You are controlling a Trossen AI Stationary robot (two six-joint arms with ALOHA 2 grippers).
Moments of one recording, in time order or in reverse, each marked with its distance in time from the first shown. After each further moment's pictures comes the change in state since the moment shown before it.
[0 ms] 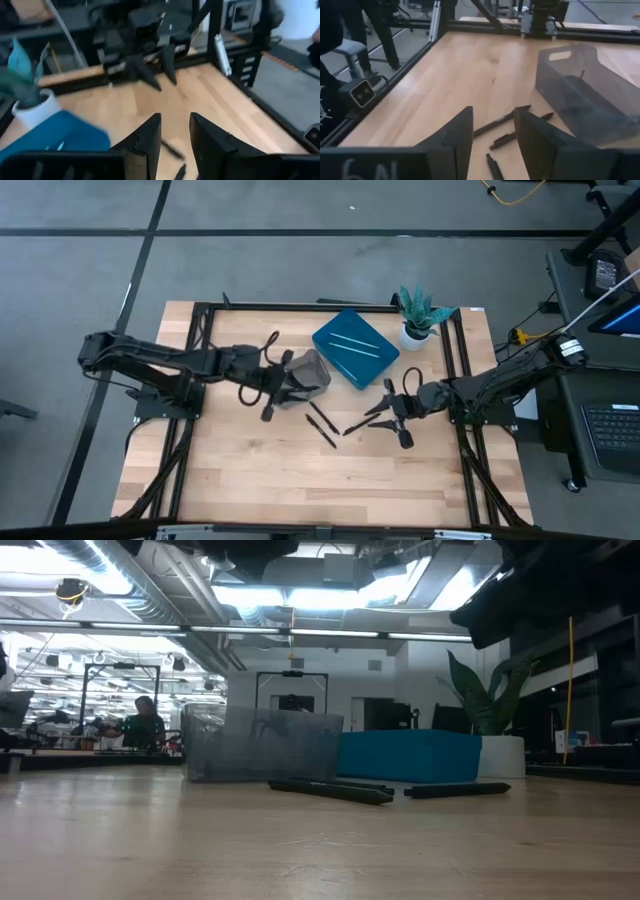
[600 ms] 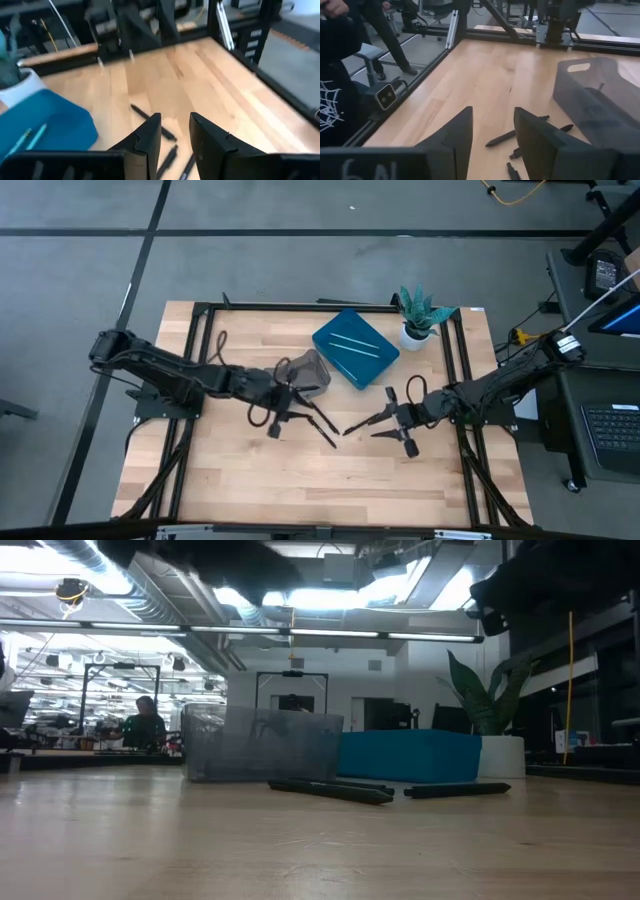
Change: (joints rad) left arm -0.121 0.131 -0.050 0.090 -0.154 -0.010; right arm 0.109 0.000 0.000 0.040 0.052 0.006
